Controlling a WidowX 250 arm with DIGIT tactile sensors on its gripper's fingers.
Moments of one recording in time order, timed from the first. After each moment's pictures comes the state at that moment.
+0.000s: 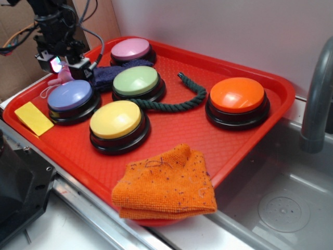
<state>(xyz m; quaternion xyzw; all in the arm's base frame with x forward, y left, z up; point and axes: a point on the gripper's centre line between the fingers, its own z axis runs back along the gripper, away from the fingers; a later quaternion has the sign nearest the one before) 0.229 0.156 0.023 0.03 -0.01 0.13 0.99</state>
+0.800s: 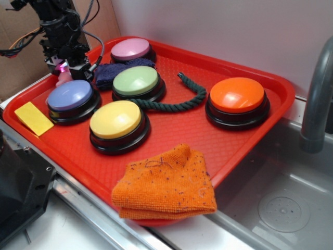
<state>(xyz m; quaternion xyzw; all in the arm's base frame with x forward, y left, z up) 0.227 0.146 0.028 0.01 -0.01 0.13 0.99</state>
